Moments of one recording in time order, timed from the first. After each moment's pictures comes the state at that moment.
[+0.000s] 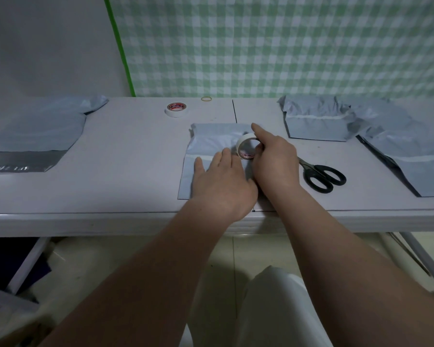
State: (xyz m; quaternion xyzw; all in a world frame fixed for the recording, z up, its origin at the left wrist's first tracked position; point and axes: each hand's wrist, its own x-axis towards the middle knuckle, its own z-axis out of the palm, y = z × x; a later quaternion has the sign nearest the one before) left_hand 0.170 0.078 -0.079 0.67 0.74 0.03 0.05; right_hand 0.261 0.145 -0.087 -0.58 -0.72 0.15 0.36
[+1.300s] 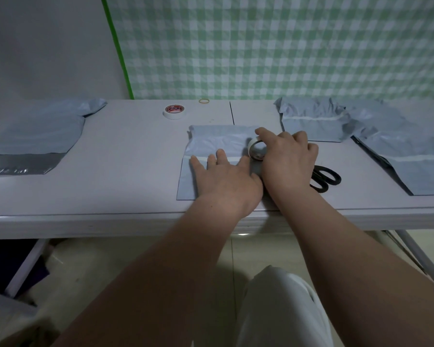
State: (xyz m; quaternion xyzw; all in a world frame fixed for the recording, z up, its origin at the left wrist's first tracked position) left_hand 0.184 0.079 -0.070 0.64 0.77 -0.01 0.04; right_hand 0.276 0.133 -0.074 -0.62 -0.74 -0.06 0.24
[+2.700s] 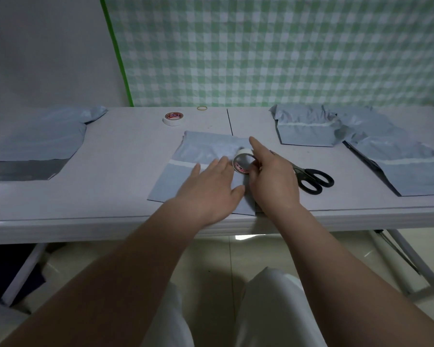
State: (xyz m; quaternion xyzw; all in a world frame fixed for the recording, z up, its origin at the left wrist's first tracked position) left_hand 0.144 0.065 -0.068 0.75 0.66 0.04 0.07; right_hand 0.270 0.108 -0.084 -0.56 -0.74 0.14 0.36
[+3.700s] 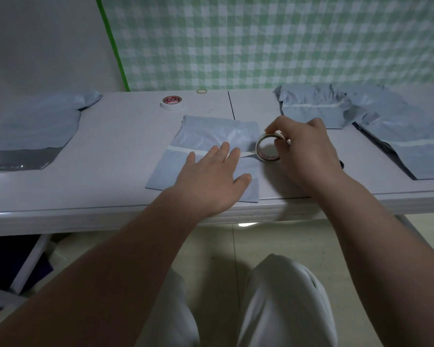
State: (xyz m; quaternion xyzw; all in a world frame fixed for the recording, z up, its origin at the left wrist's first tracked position) left_hand 0.143 0.063 -0.073 0.73 0.67 0.00 0.08; right_hand 0.307 0.117 -0.058 -0.56 -0.77 0.10 0.30
